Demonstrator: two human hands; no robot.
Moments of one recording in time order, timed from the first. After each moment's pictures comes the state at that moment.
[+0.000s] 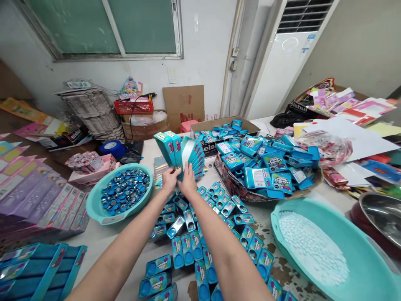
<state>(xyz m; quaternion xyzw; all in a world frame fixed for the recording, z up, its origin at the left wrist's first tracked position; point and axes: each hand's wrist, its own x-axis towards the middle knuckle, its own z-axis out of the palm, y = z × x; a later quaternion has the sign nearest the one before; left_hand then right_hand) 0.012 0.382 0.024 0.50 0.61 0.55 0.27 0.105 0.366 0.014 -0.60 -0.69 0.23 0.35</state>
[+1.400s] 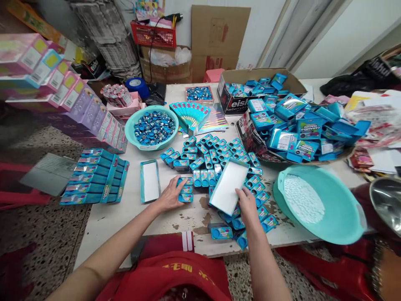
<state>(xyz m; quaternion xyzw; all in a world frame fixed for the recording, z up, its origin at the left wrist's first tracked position) -0.050 0.069 -0.052 0.79 0.57 0.11 0.21 0.239 0.104 0.006 -0.72 -0.35 0.43 0.43</state>
